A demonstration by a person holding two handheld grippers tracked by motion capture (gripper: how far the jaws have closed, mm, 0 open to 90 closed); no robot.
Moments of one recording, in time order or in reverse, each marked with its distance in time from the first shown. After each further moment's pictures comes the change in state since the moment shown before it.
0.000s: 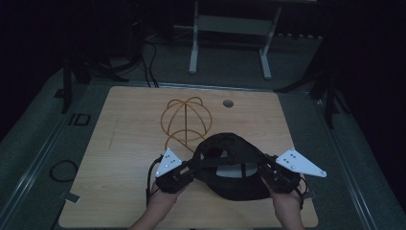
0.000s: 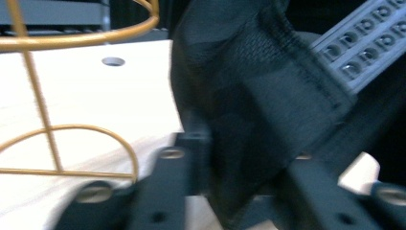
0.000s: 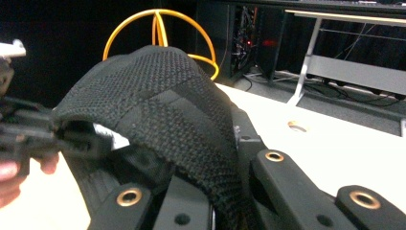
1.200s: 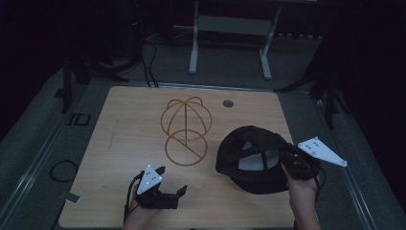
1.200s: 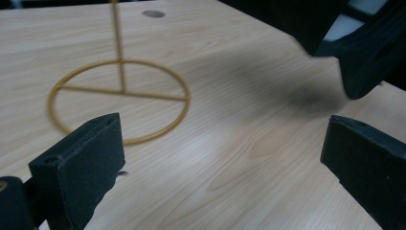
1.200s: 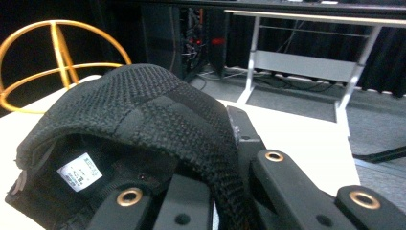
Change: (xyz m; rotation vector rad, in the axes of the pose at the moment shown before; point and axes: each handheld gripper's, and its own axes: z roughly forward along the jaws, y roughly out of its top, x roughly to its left) left arm 0.023 -0.052 -0.034 0.116 0.062 0.018; right arm -0.052 0.005 -0.006 -0.002 -0.194 0.063
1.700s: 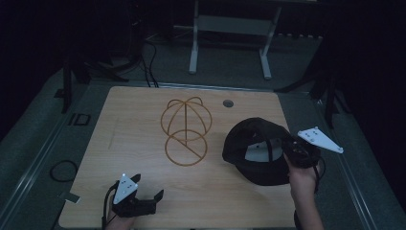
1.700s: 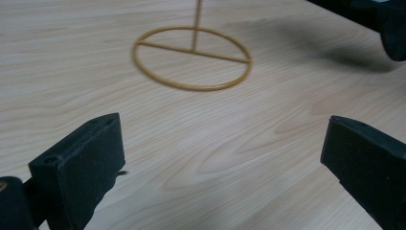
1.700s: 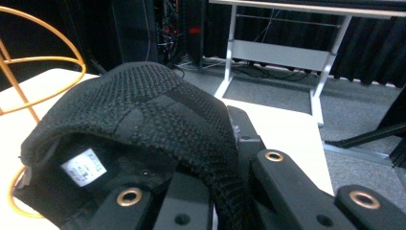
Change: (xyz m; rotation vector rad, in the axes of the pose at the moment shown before) left arm 0.031 -0.039 -0.039 0.021 0.133 -0.053; right arm -0.022 0.004 0.022 0.039 -0.098 -0.006
